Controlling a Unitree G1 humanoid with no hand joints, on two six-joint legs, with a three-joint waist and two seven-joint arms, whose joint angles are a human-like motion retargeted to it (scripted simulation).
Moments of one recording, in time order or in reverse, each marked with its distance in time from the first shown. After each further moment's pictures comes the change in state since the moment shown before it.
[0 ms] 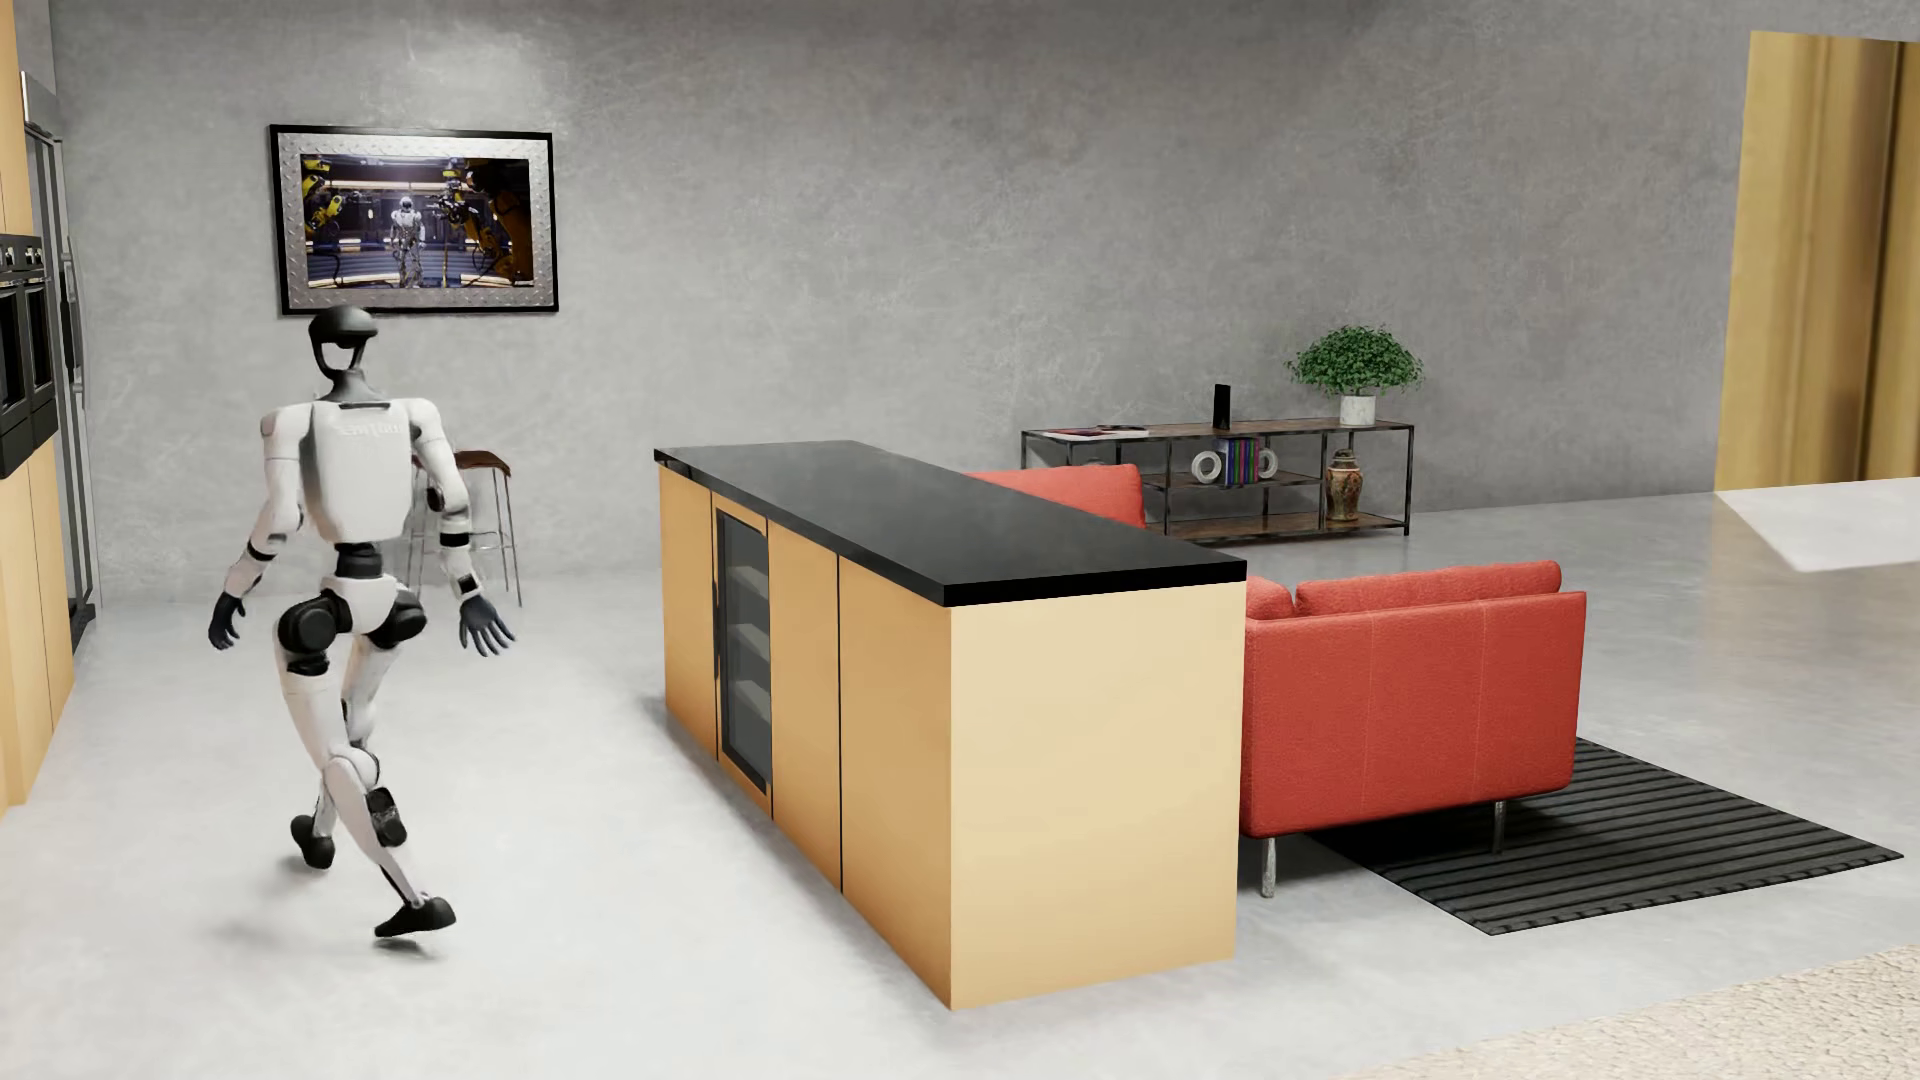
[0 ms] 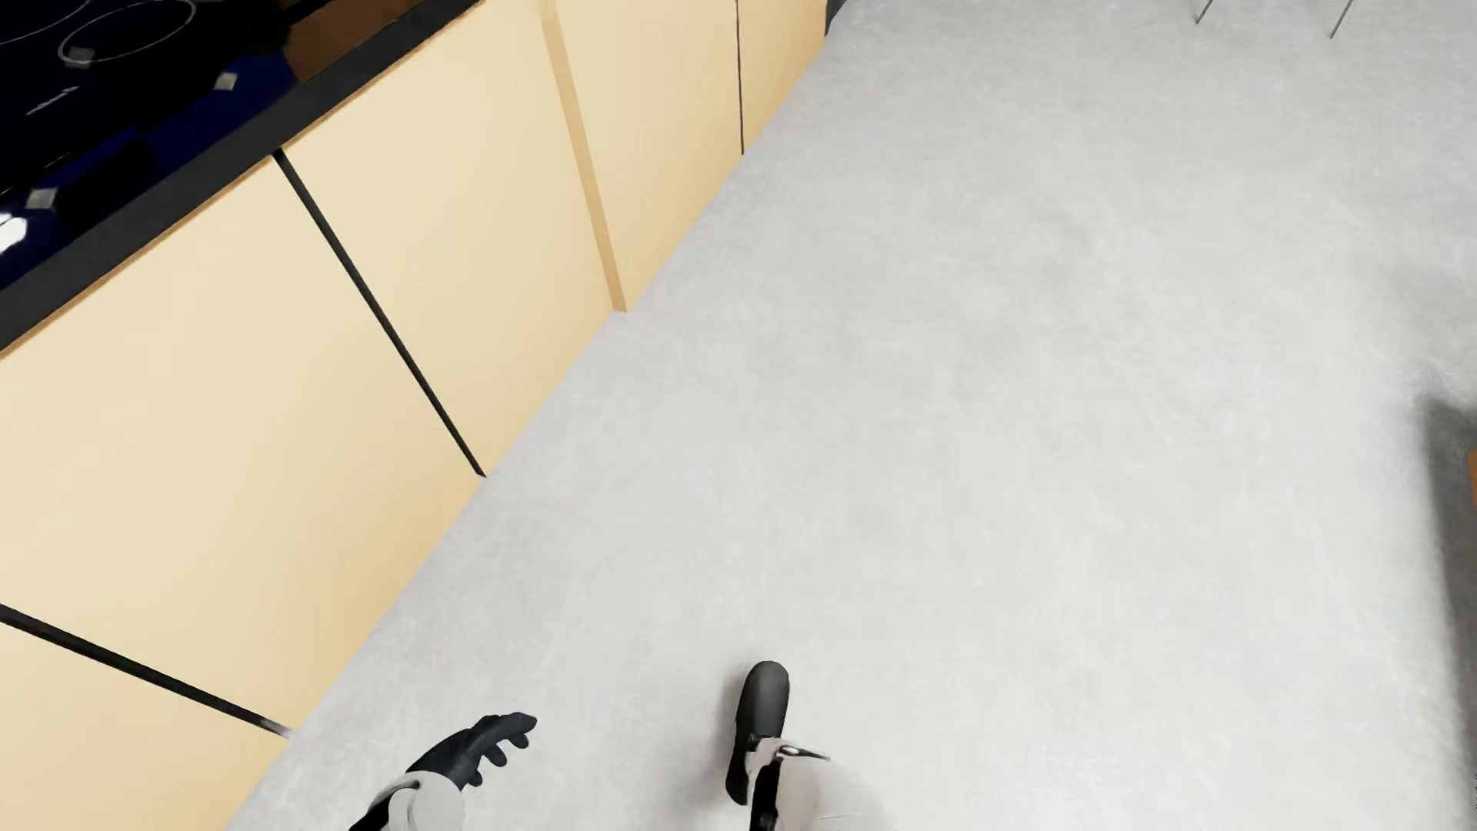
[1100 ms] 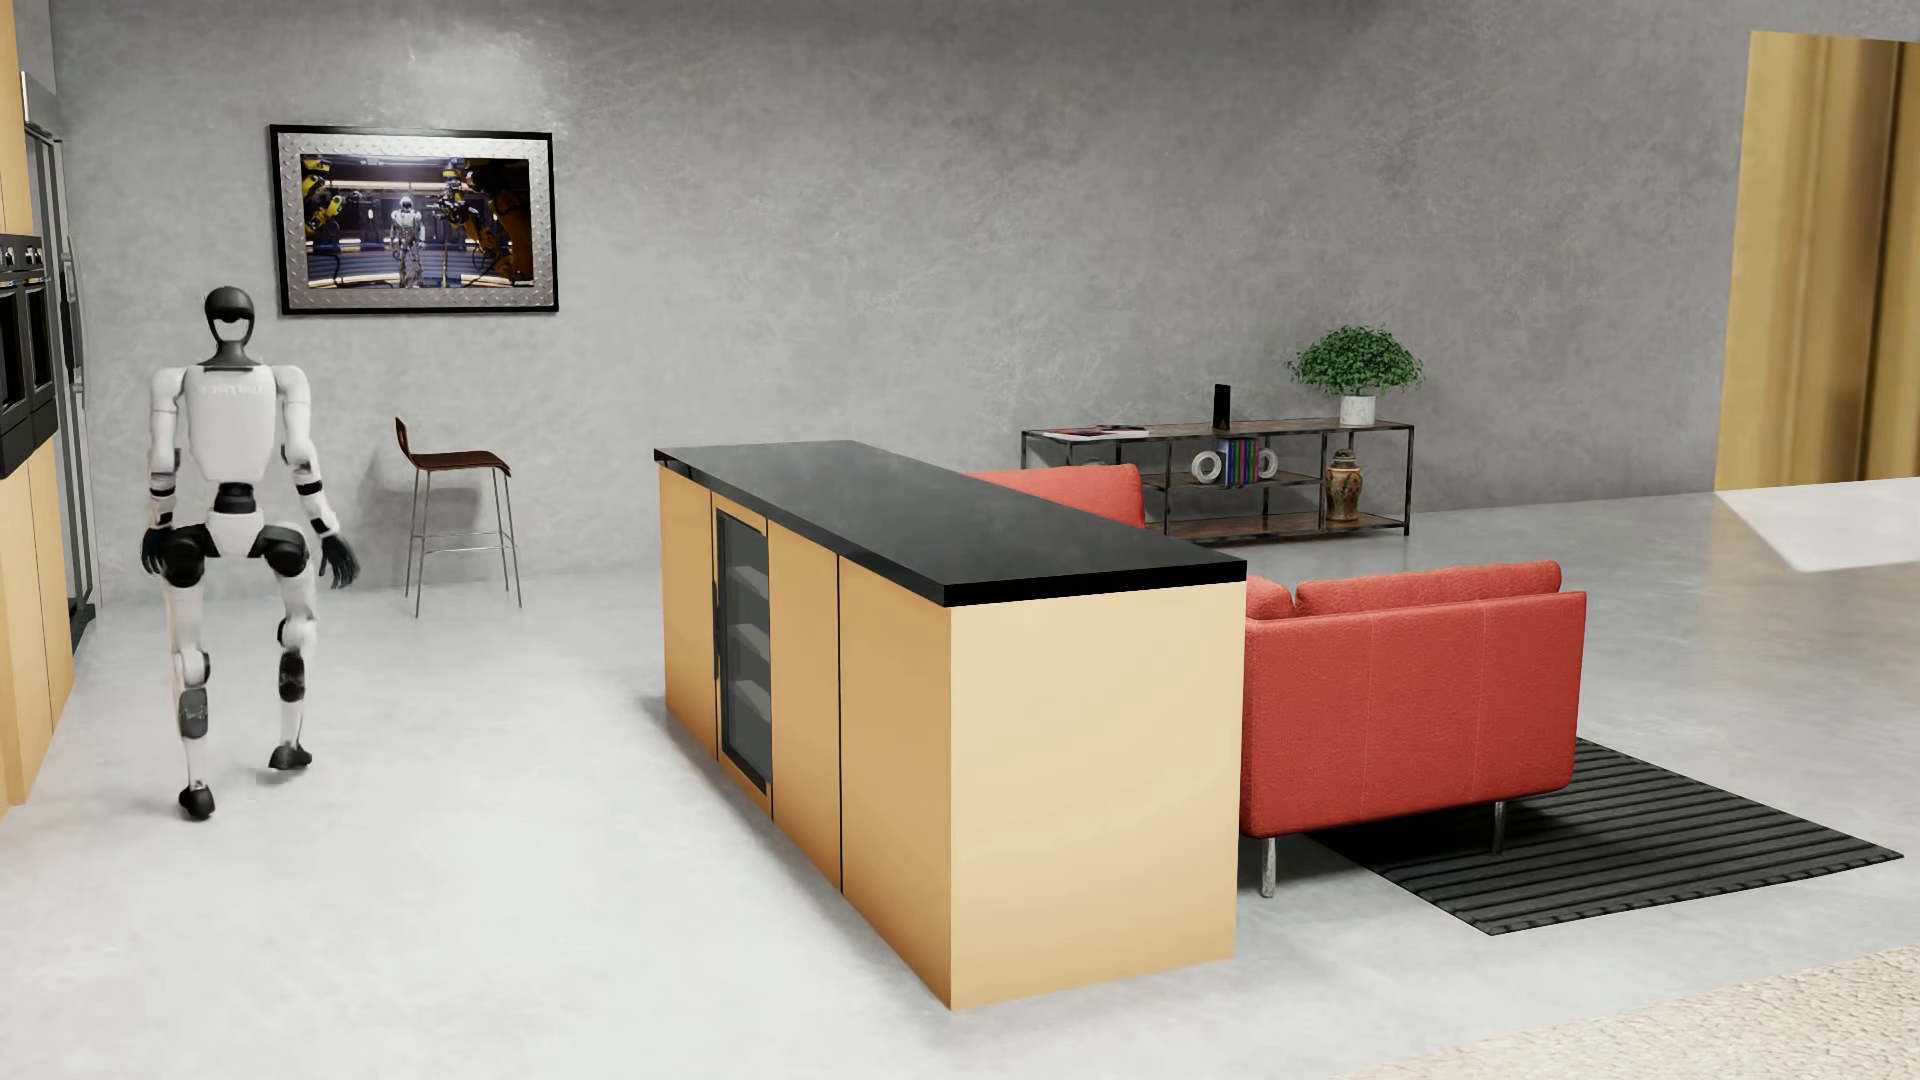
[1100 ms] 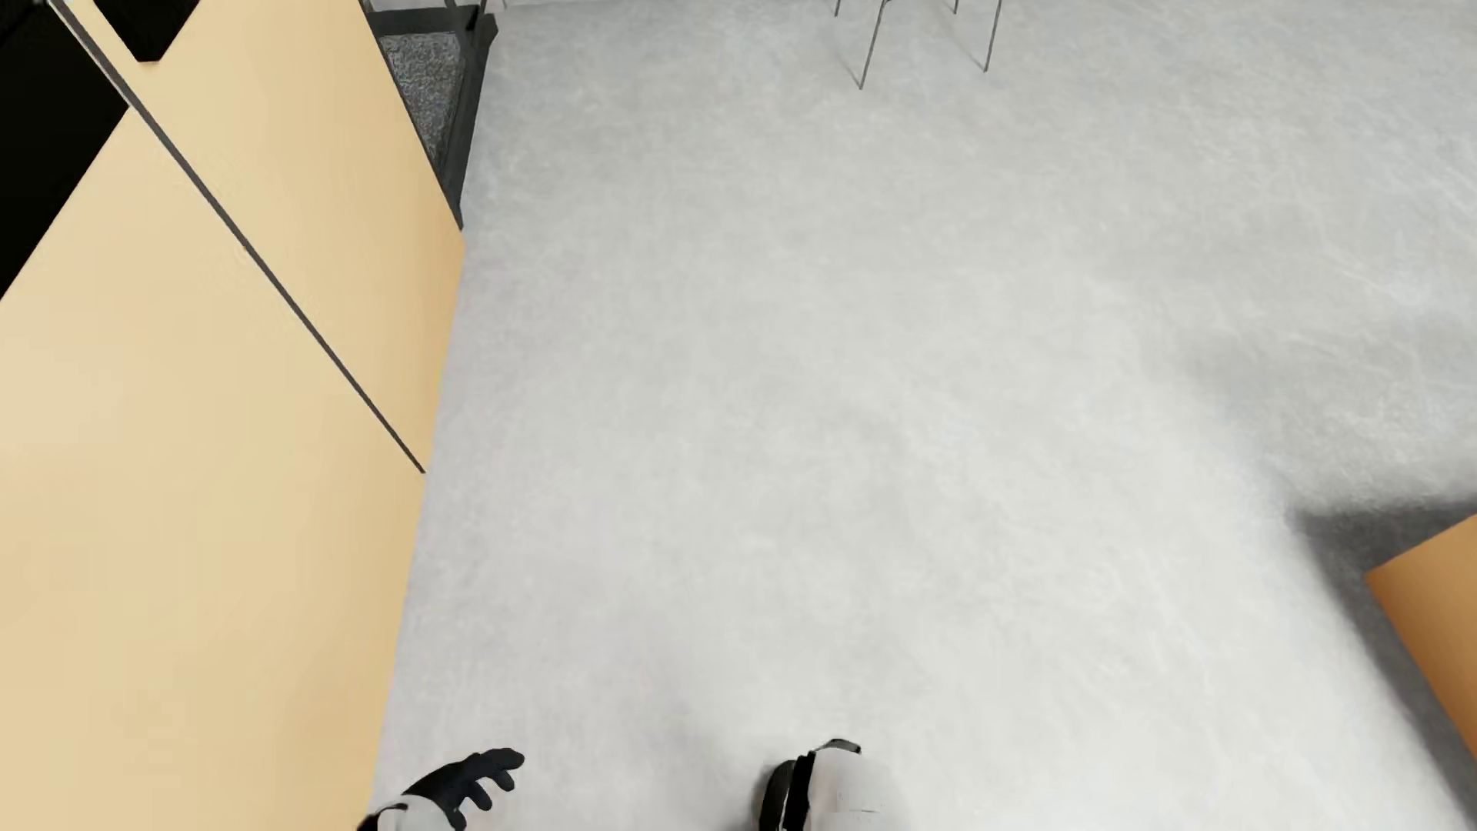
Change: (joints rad) body -0.355 0.015 0.020 0.122 -0.118 -0.010 0.035 0.031 0.033 0.042 0.459 -0.008 -0.113 0.067 0.002 -0.011 0.039 -0.078 -0.083 0.078 -0.204 0.093 -0.071 0.090 0.120 -0.021 -0.033 -0.071 -0.127
